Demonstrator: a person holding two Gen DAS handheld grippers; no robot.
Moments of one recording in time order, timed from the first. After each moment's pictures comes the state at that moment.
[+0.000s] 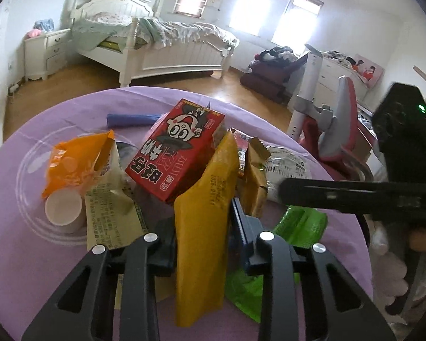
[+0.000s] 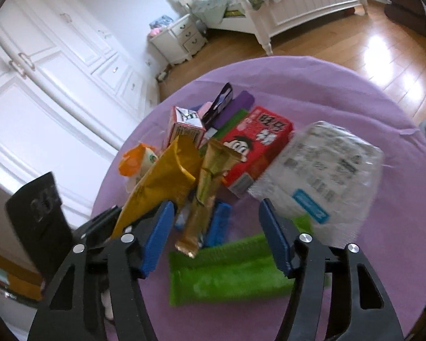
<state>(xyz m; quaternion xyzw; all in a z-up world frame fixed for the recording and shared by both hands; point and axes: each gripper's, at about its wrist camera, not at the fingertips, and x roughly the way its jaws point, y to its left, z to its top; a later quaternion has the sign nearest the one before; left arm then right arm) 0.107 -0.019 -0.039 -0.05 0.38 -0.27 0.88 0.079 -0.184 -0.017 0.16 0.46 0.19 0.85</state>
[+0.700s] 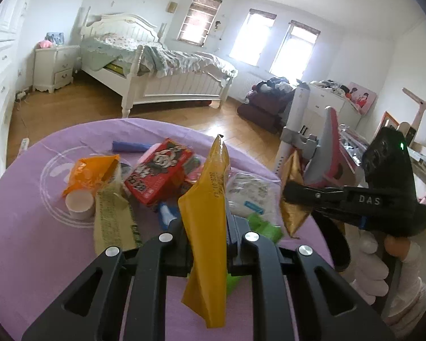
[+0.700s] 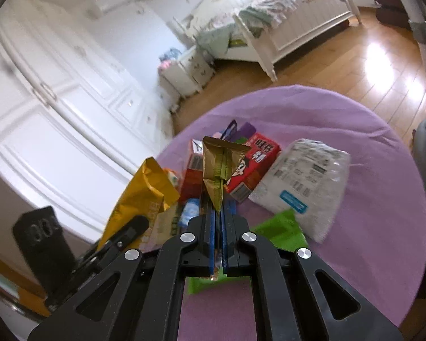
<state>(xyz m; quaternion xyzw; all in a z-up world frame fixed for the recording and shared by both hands) 0.049 -0.015 0.012 -0.09 0.31 -0.27 0.91 0.005 -0.246 0.021 0.24 0.37 0.20 0.88</state>
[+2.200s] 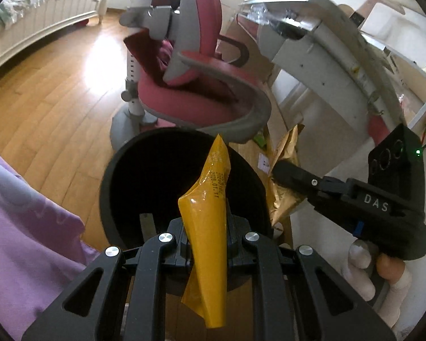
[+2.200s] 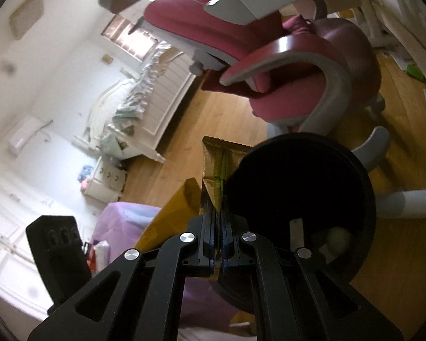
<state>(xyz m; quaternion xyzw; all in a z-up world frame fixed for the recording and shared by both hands) 0.044 -0.435 -0.078 0.05 0.47 -0.50 0.72 -0.135 -0.602 -0.071 0.42 0.27 -0.09 0.86</state>
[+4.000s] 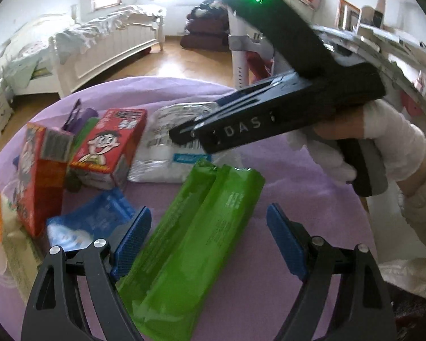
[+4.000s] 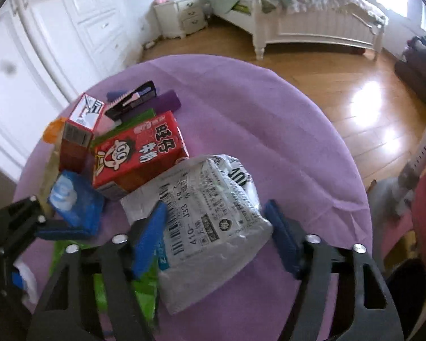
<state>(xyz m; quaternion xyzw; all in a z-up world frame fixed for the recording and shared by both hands) 0.088 -0.139 -0.052 0.14 0.40 -0.38 0.82 0.118 -0.234 -0.046 -0.02 0.46 0.15 0.88</state>
